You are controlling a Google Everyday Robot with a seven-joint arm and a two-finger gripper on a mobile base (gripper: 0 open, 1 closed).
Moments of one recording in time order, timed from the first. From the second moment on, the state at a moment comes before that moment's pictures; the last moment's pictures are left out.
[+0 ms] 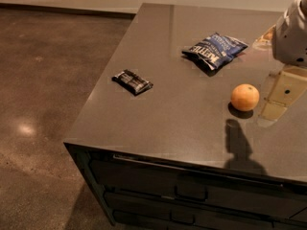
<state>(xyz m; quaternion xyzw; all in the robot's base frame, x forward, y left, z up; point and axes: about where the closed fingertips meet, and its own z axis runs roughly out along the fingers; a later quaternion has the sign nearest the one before) 0.438 -0.217 0.976 -0.60 0.78 -0.03 0.16</state>
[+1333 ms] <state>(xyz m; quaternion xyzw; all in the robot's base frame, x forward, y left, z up) 0.547 -0.219 0.976 -0.60 0.78 -0.05 0.18</state>
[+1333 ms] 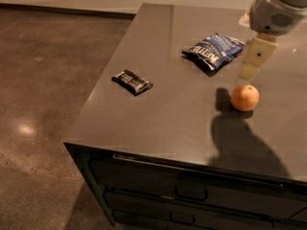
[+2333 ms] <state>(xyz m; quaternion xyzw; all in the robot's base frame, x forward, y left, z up) 0.670 -0.225 0.935 -0.54 0.82 -0.05 0.19</state>
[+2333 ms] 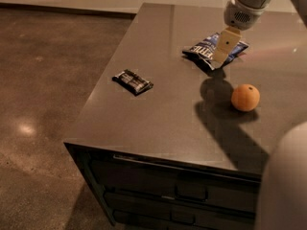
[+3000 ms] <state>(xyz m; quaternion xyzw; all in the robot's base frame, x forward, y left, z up) 0.718 -0.222 0.892 -0.48 0.86 -0.01 0.17</state>
